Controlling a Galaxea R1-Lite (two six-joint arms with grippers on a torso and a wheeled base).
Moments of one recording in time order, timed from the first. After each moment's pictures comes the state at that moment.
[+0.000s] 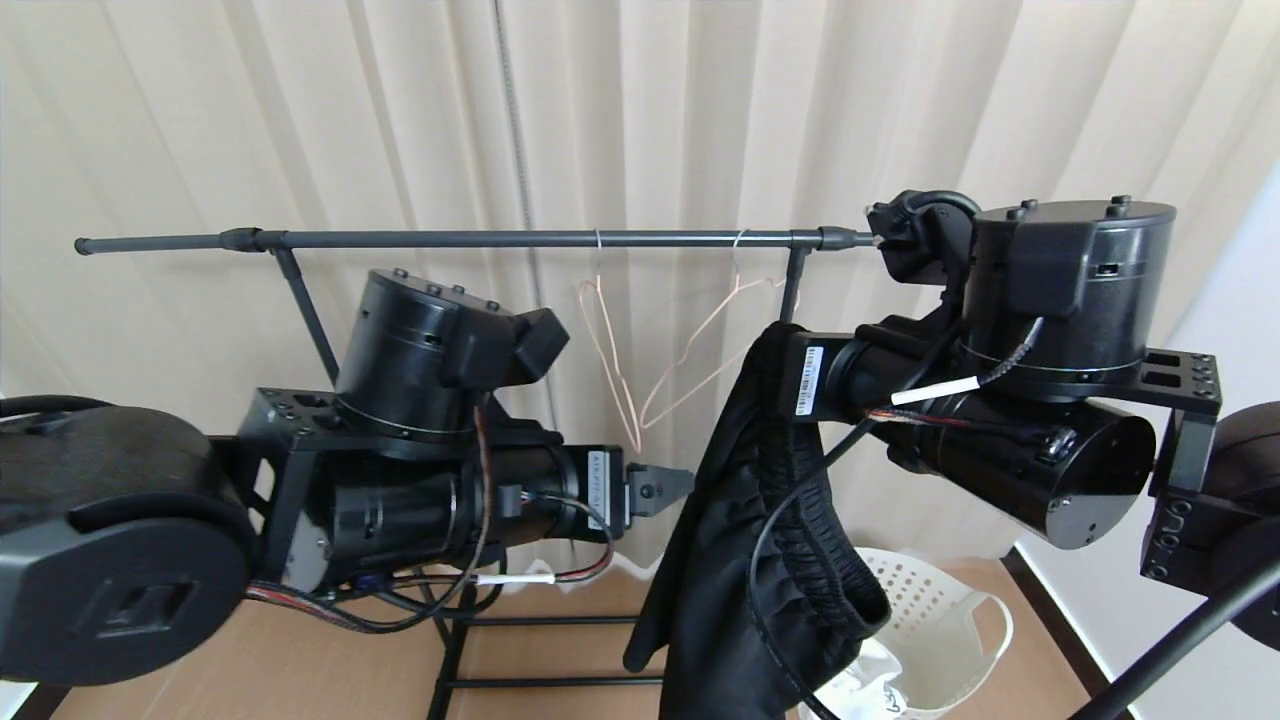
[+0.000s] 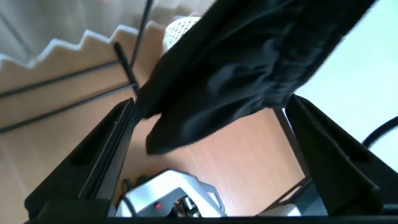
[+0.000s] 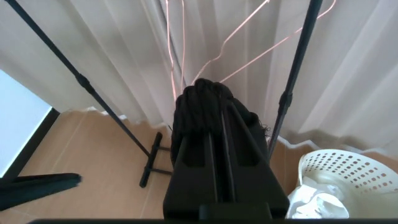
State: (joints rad) left arm -0.75 1.67 -1.00 -0.14 -0.02 -0.43; right arm 0.78 1.68 -1.02 -0.42 -0.49 0.31
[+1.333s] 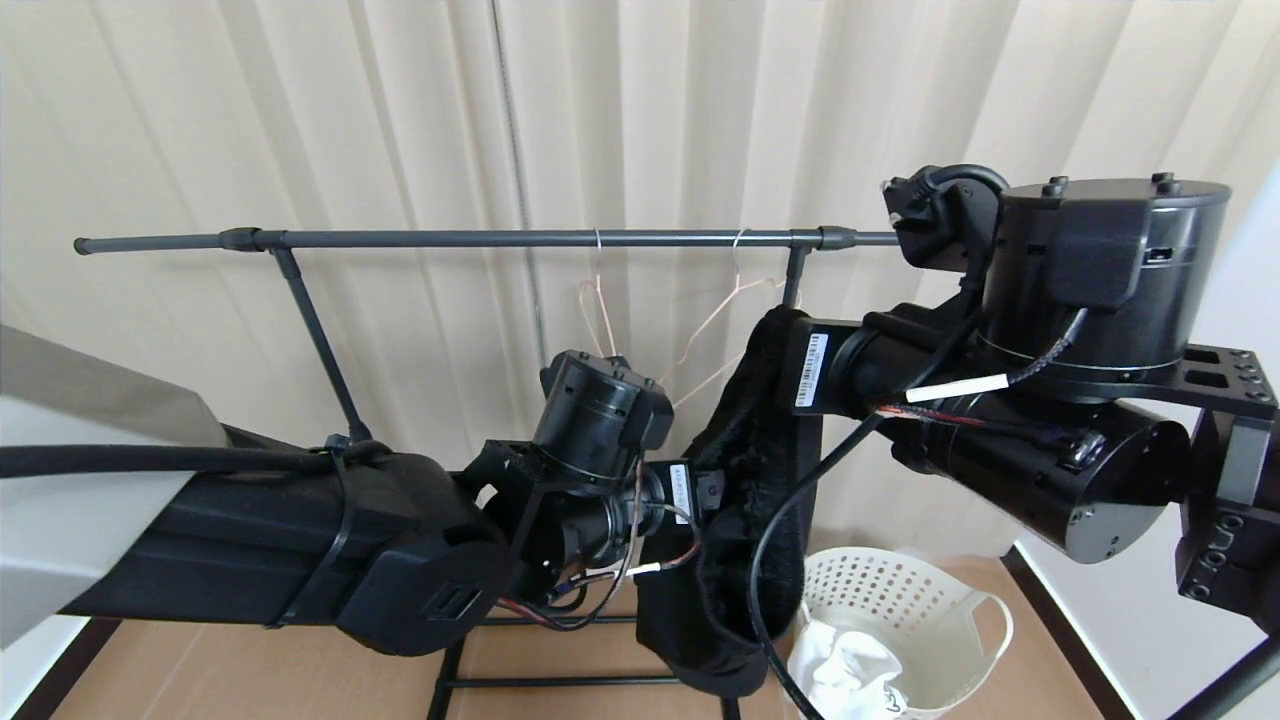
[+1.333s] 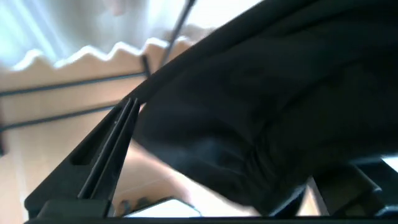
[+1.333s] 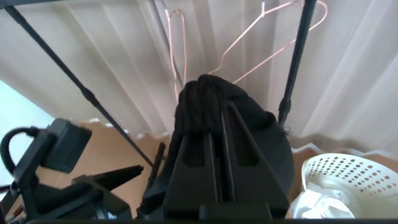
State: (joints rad) left arm -0.80 1.95 -1.09 -0.29 0.25 -0.53; right arm 0.82 1.65 -1.03 -0.42 -0.56 0.33
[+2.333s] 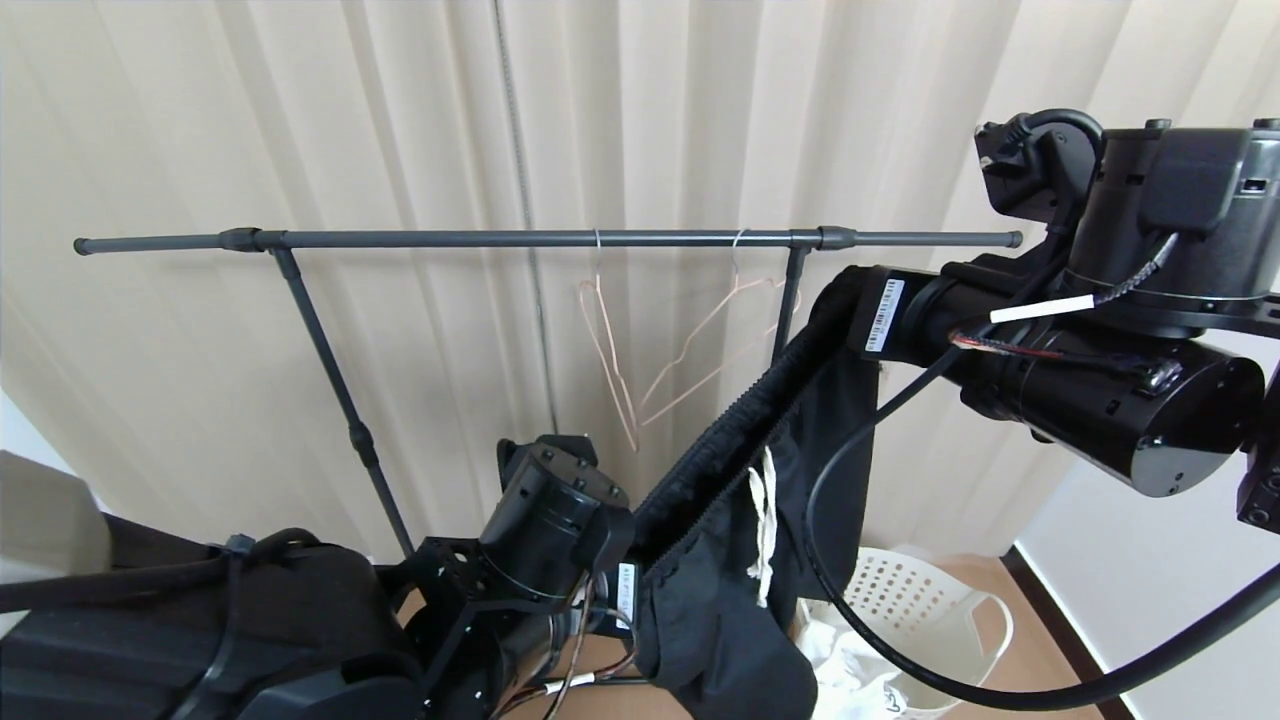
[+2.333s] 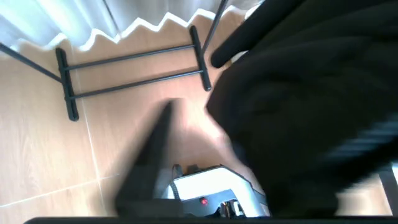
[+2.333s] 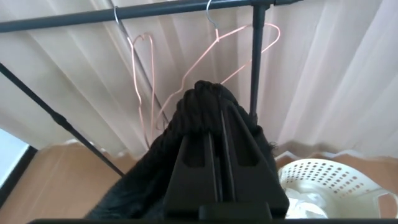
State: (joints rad) left arm -0.85 1.84 -0.82 -0.28 0.38 -0.47; right arm 0.69 1.60 -1.05 -0.41 -0.56 0.29
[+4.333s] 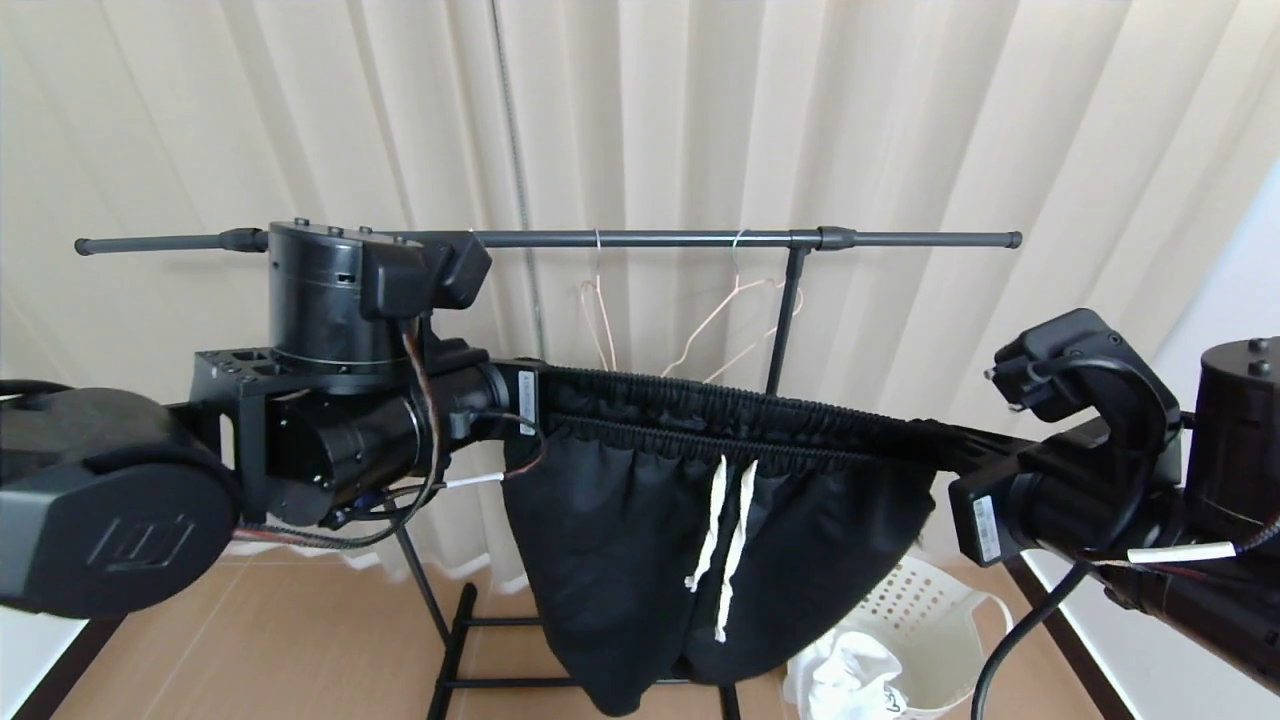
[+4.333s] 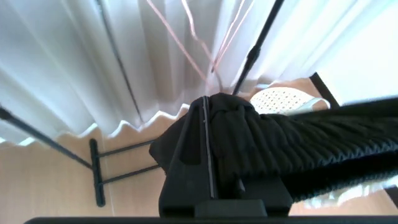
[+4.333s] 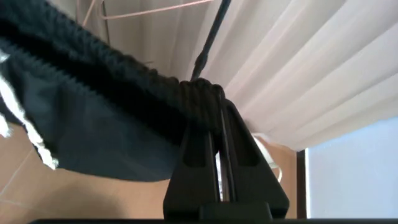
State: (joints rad) left arm -0.58 1.67 -0.99 -0.34 0.24 -0.14; right arm 0.67 1.40 -0.62 -0.41 -0.52 -0.07
